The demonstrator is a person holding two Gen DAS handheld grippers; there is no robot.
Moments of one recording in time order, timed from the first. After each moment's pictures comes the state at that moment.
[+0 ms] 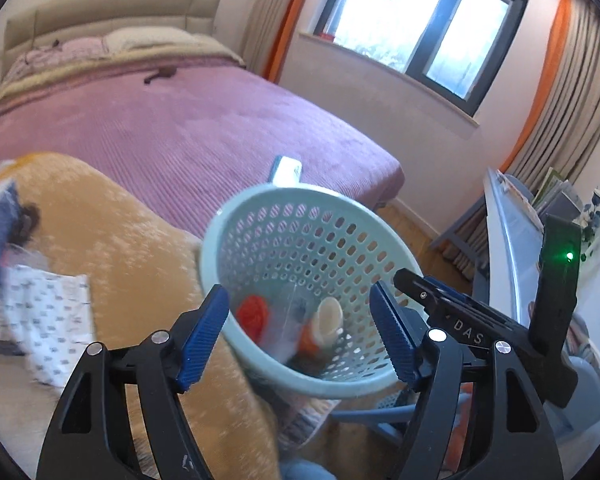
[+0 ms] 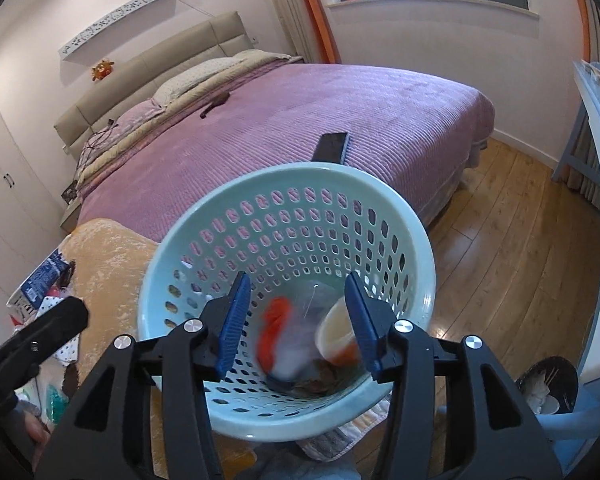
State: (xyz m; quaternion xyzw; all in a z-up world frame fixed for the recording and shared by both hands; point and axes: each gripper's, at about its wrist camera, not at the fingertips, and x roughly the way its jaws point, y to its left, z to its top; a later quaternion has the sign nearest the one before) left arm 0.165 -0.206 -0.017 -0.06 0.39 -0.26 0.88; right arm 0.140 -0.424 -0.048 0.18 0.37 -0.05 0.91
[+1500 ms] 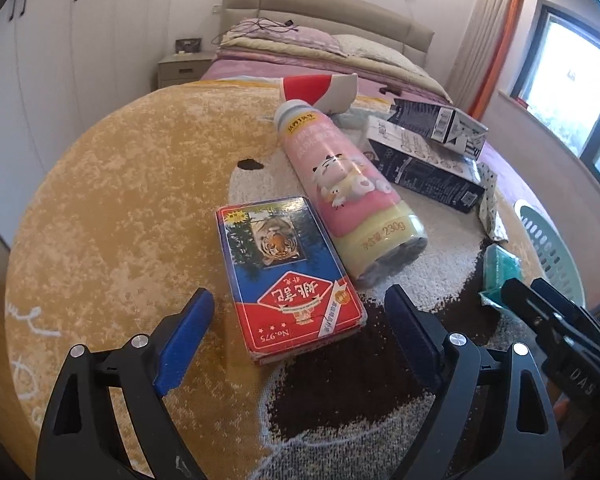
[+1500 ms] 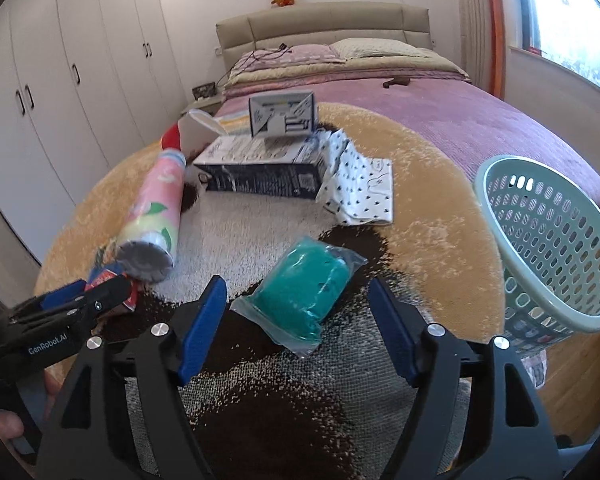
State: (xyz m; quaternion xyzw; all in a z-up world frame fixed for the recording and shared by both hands) left arm 0.017 0.056 -0.050 -0.13 0.39 0.09 0.91; right arm 0.067 -0.140 -0.049 0.01 0.37 0.18 0.91
